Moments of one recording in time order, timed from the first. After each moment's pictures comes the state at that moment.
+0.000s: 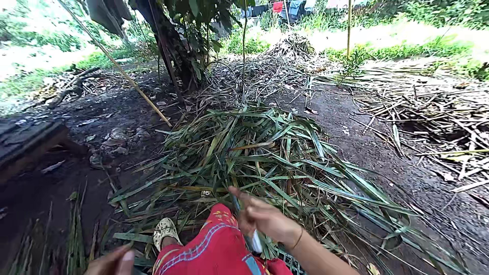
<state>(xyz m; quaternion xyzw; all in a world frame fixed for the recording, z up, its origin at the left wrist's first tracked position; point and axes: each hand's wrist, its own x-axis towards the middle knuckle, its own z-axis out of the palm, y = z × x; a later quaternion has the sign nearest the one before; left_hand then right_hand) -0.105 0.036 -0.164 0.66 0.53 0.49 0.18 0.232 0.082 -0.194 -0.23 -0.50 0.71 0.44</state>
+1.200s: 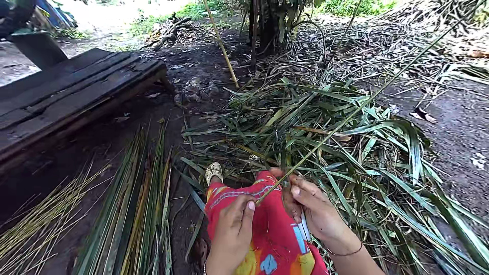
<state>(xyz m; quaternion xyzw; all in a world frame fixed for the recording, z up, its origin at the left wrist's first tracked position) -0.010 -0.009 -0.186 0.62 0.52 0.52 0.28 0.183 0.062 -0.171 -0.20 -0.54 0.69 0.43</state>
